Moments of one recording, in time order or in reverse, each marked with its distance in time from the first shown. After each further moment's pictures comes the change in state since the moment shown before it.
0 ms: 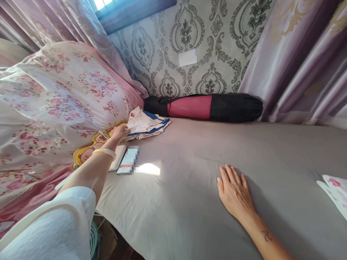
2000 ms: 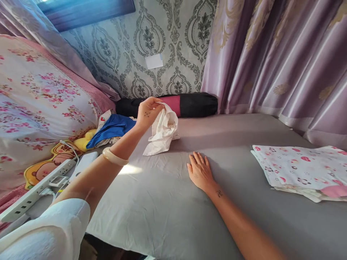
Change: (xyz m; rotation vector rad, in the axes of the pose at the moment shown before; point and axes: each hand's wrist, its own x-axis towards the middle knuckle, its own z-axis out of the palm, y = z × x) left_hand -0.148 0.278 -0.099 -1.305 0.178 0.815; right_hand 0.000 -0.005 -0.016 0.155 -0.083 0.046
